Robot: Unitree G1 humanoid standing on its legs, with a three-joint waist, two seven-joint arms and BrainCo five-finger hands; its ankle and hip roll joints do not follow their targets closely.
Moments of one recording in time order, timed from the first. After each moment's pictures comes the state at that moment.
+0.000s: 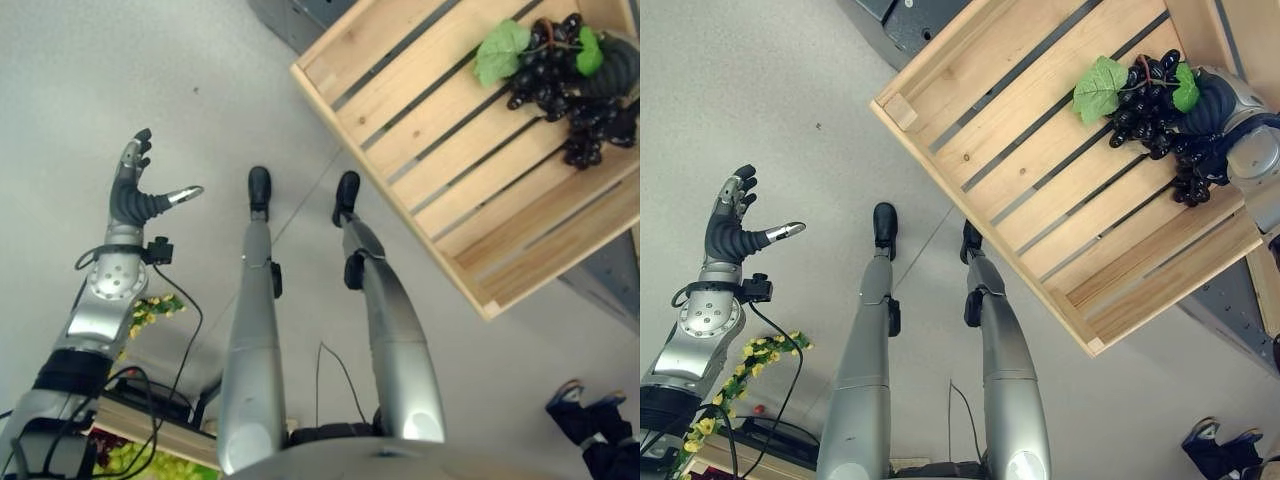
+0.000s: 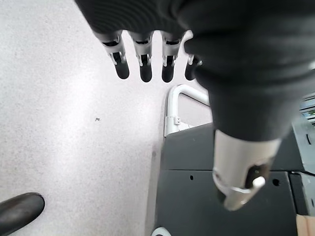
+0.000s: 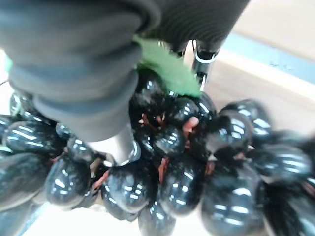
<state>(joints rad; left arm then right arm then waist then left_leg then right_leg) -0.20 0.80 -0.09 0.22 -0.29 -0.30 0.31 -1.13 -1.18 0.69 0.70 0.02 -0.04 0.01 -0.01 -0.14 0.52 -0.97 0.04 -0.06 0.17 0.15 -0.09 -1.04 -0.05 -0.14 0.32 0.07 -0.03</state>
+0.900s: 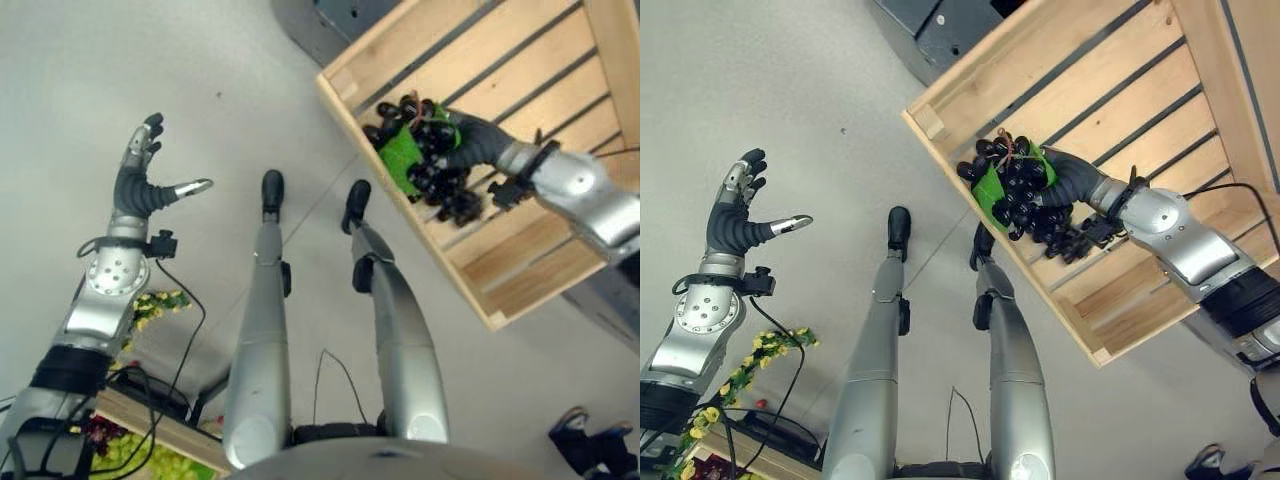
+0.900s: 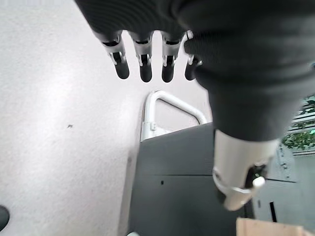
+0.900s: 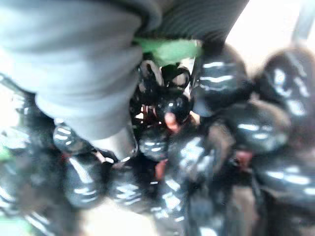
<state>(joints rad) -0.21 0.83 -0.09 0.15 -0.29 -0.33 0.25 -0.82 -1.11 0.69 0.11 0.68 -0.12 0.28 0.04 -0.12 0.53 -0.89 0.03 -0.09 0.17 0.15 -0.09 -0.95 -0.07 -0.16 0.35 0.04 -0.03</state>
